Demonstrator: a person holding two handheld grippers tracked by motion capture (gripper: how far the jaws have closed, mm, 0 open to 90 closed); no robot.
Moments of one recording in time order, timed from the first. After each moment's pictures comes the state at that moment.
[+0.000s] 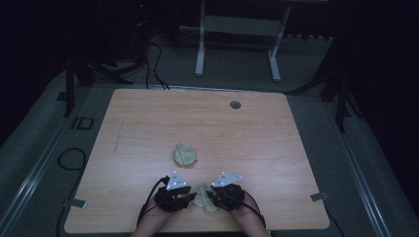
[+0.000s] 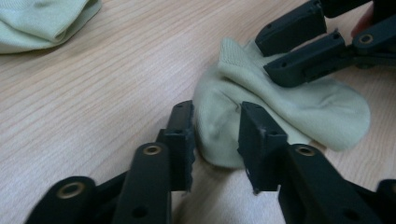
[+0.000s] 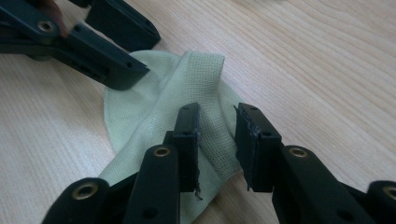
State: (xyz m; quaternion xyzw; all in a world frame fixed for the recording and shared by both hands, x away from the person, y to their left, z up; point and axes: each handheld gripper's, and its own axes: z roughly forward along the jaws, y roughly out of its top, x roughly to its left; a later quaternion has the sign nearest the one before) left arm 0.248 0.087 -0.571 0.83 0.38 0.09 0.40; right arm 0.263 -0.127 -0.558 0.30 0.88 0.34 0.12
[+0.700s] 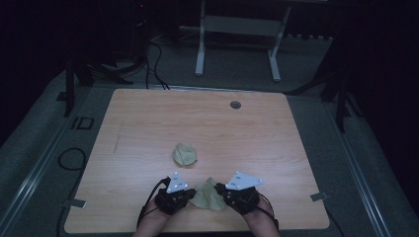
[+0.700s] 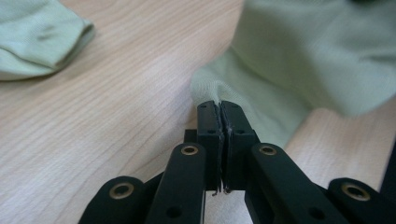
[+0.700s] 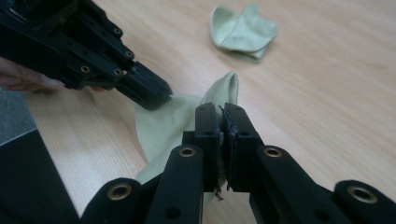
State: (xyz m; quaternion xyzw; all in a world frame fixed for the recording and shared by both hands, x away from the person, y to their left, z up) left arm 0.235 0.087 -0.552 0.83 0.37 0.10 0.41; right arm 0.235 -0.153 -0.499 0.28 0.86 0.40 0.15
